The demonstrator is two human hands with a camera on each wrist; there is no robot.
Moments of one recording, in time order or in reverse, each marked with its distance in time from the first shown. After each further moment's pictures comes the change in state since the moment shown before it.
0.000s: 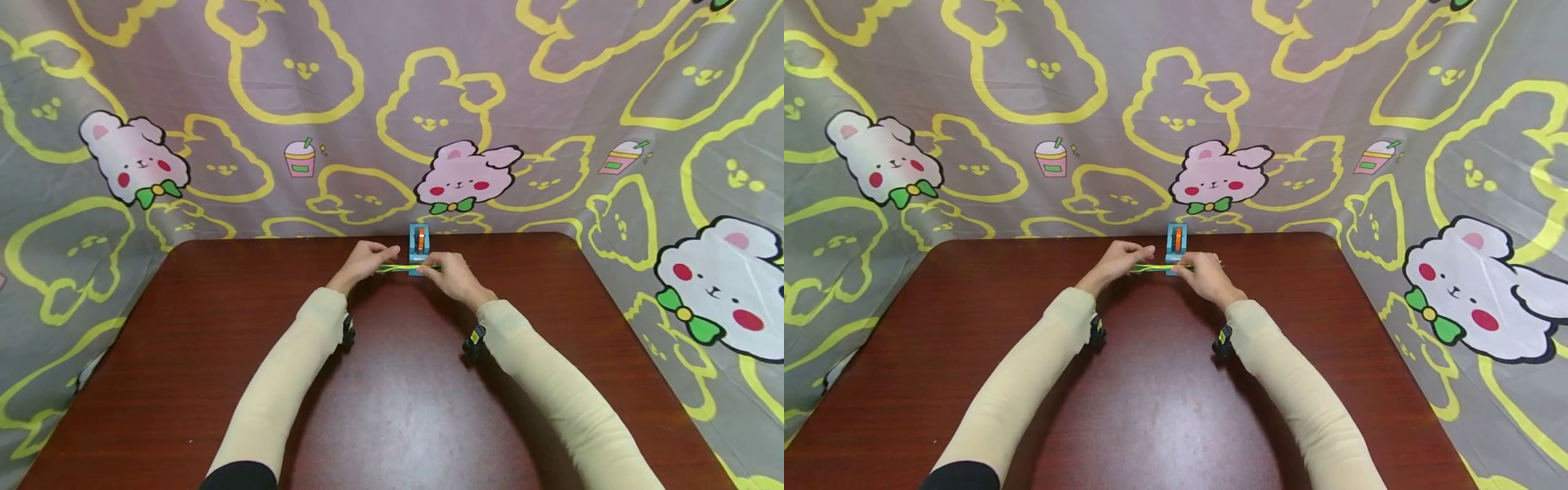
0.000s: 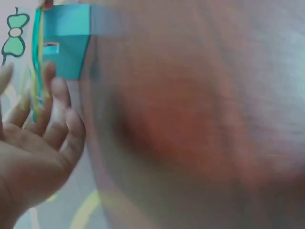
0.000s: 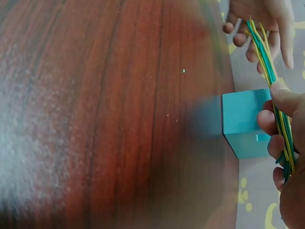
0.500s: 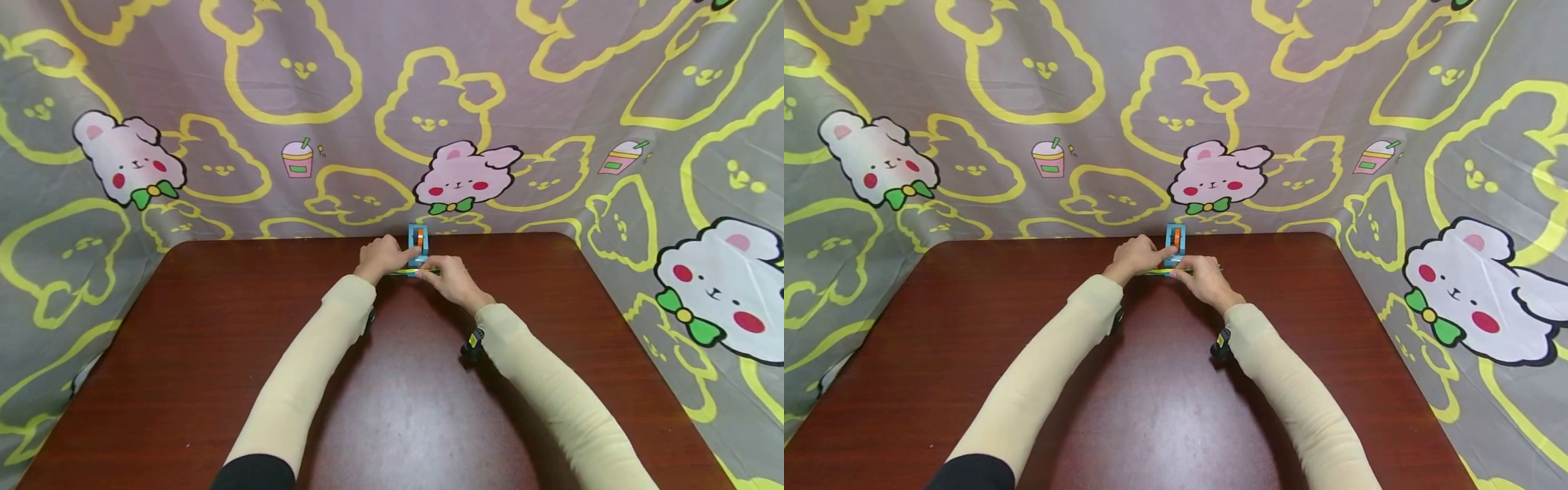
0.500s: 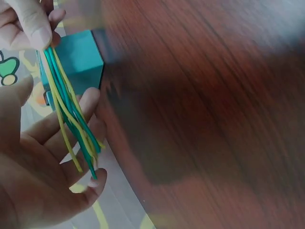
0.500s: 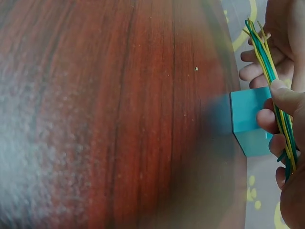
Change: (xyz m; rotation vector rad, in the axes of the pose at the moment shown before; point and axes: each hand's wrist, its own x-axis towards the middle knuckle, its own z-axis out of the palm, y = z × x) left_hand 0.013 0.045 0.030 0.625 0.037 -0.111; right_hand -0.001 0.008 0.007 0.050 0.012 -0.012
